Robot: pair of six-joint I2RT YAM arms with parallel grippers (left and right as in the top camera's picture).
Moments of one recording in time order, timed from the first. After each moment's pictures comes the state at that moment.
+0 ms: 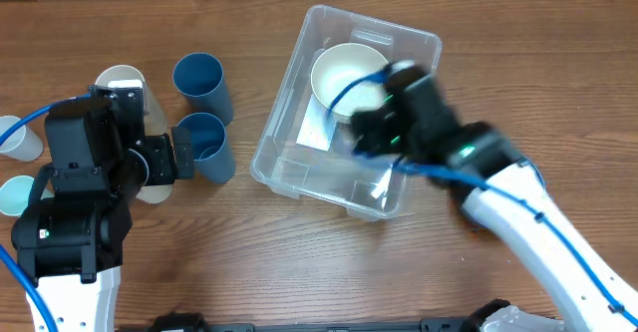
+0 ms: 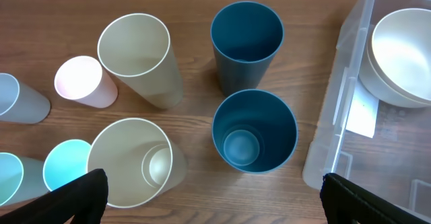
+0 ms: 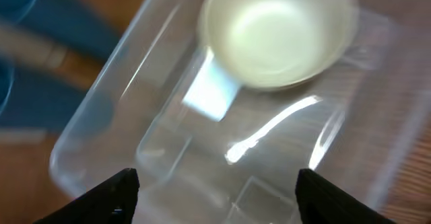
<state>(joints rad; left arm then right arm) 0.05 1.06 1.32 -1.05 -0.03 -0.01 0.52 1.41 1.32 -0.81 0.02 0.43</state>
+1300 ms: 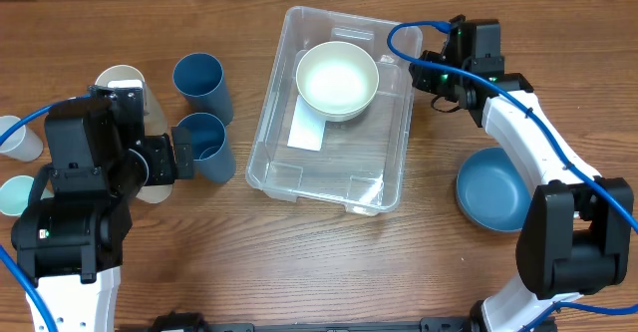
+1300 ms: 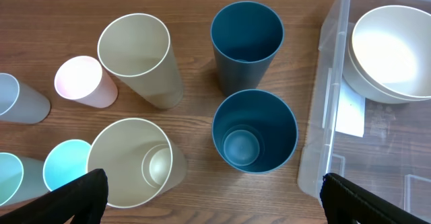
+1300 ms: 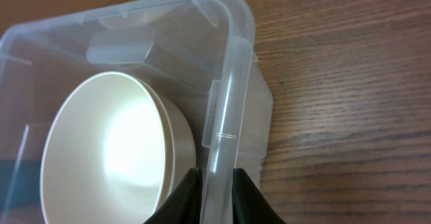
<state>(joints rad) 0.05 1.06 1.32 -1.05 -0.03 -0.01 0.09 1.82 1.33 -0.34 -0.29 0.37</state>
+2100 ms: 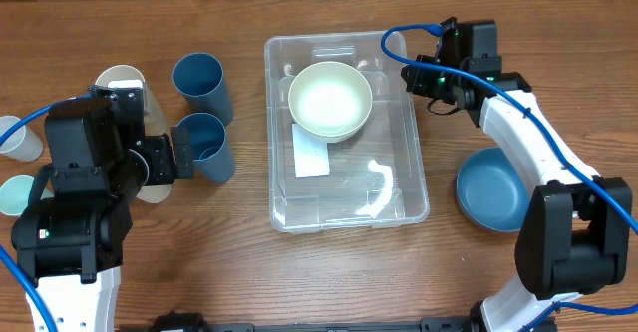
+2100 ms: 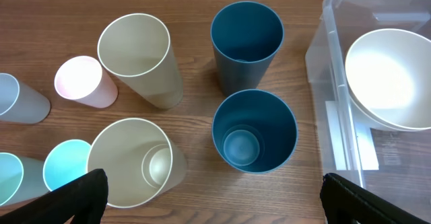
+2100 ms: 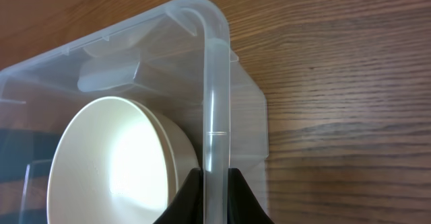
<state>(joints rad) 0.05 1.06 1.32 -1.05 -0.03 -0.01 0.11 1.82 1.33 -0.37 -0.36 0.36</state>
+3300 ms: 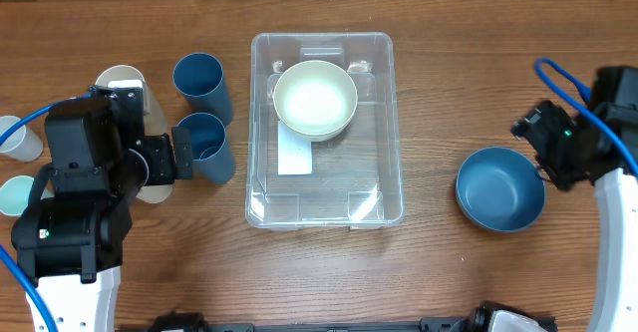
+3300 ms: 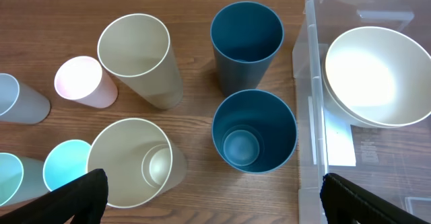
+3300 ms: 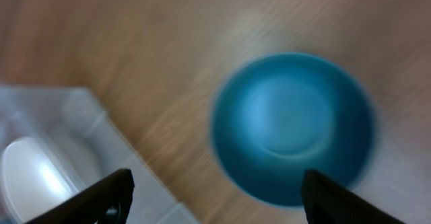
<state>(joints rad) 0.05 1.06 1.32 -1.05 -0.03 -0.01 -0.32 1.32 1.33 -1.21 -0.10 0.60</state>
